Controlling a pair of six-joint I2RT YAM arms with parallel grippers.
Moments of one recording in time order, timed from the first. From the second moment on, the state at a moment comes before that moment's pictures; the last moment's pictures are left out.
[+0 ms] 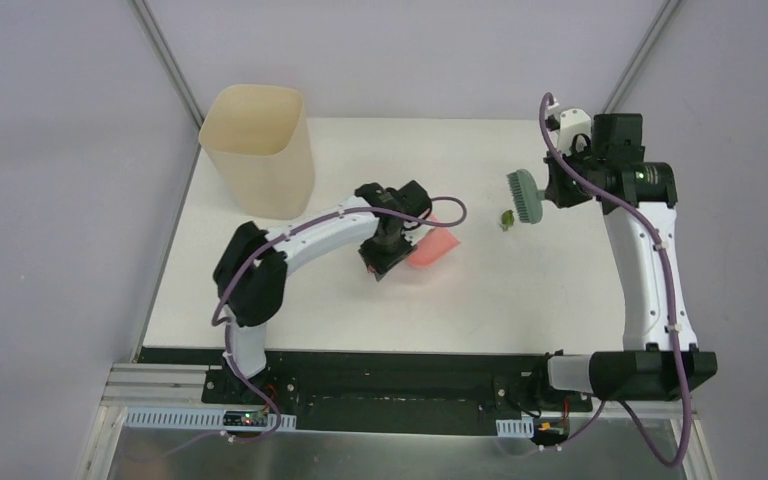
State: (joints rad) left arm -0.83 1.83 1.55 -1.11 -0.02 -0.01; right arm 0.03 1.27 1.58 -1.12 -0.22 -0.32
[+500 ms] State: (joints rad) left arm -0.87 2.01 1.45 -0.80 0.17 -0.08; right arm -0.02 1.65 1.65 -1.02 0.10 -0.36
